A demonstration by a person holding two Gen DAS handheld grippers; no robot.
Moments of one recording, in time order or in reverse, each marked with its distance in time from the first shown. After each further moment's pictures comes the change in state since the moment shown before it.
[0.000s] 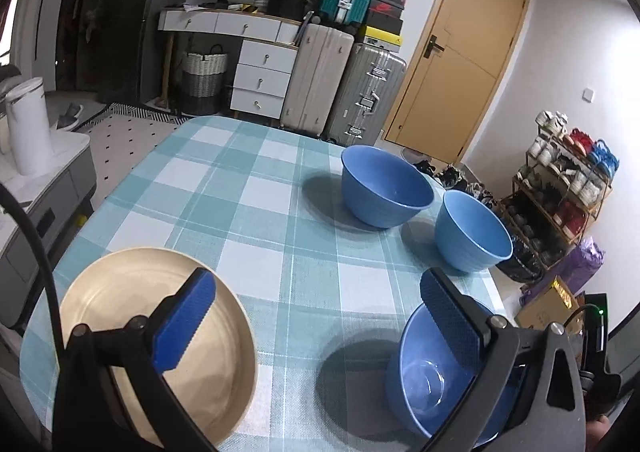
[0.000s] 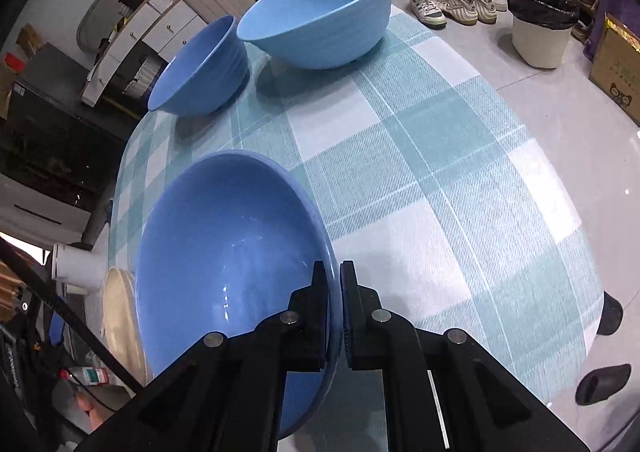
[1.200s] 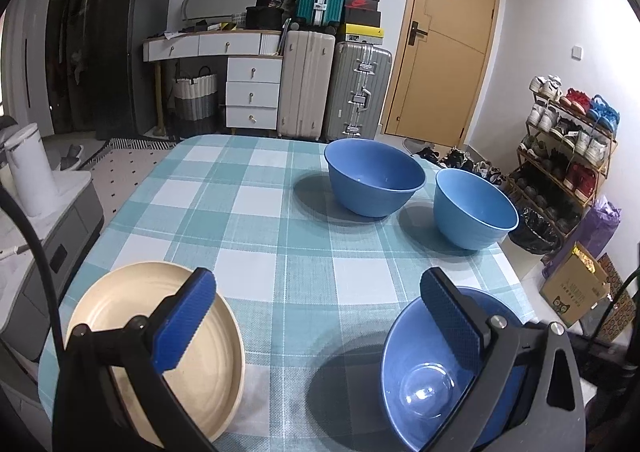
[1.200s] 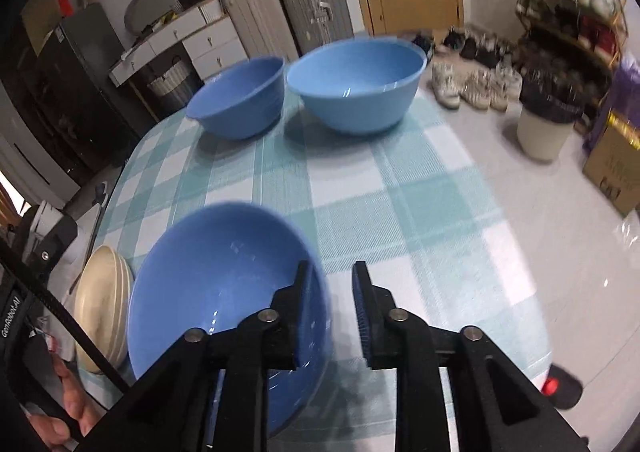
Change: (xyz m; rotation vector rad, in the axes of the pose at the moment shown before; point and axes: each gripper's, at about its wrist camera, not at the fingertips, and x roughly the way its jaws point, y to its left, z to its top) left arm 0.000 -0.033 -0.012 0.146 -0.024 0.052; right arm -0.050 0.018 -0.013 -0.256 -0.287 -0.094
